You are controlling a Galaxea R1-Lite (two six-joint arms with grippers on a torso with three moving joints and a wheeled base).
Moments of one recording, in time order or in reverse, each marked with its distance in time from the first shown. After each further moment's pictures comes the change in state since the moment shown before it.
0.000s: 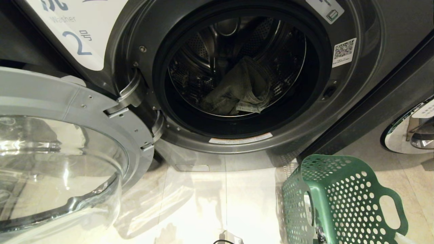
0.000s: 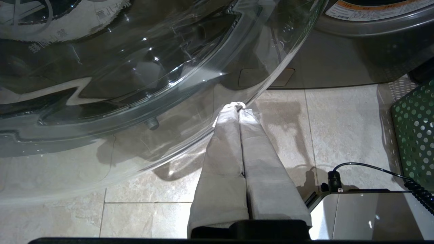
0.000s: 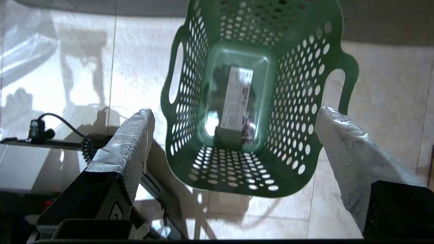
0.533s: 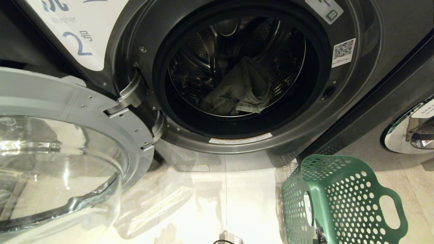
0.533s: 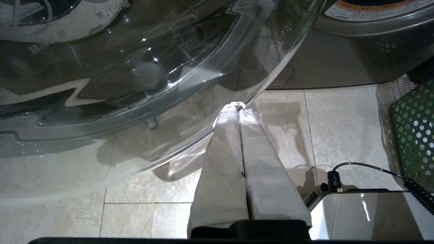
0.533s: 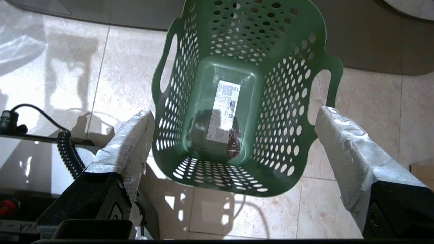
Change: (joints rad) left arm 0.000 0.000 0.000 0.000 0.000 0.000; right arm -0.012 -0.368 0.198 0.034 -0.003 -0.083
